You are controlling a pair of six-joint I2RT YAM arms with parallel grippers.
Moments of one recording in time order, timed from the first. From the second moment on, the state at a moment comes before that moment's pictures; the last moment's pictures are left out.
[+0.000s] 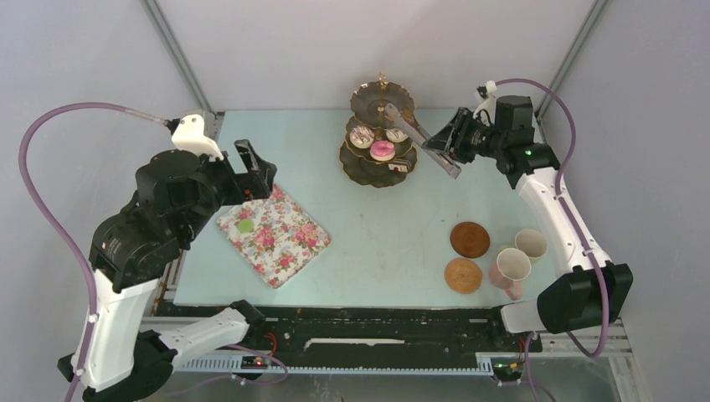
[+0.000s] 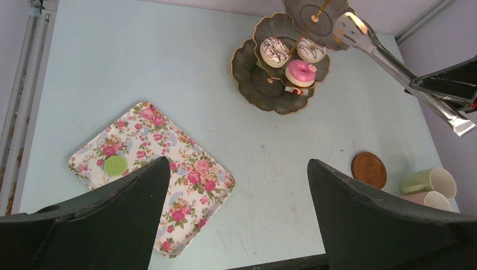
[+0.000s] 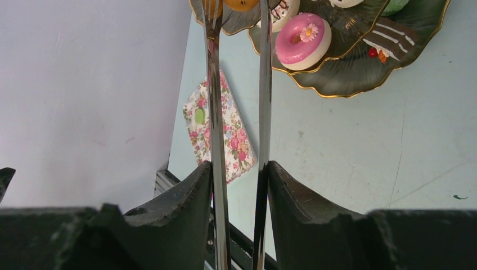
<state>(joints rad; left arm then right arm) -0.64 0.97 1.74 -1.13 -0.41 -0.43 0.17 1.39 1.39 -0.49 -0.59 0.65</state>
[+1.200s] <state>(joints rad) -0.64 0.97 1.74 -1.13 -0.41 -0.43 0.43 1.39 1.48 -0.51 -0.53 0.62</state>
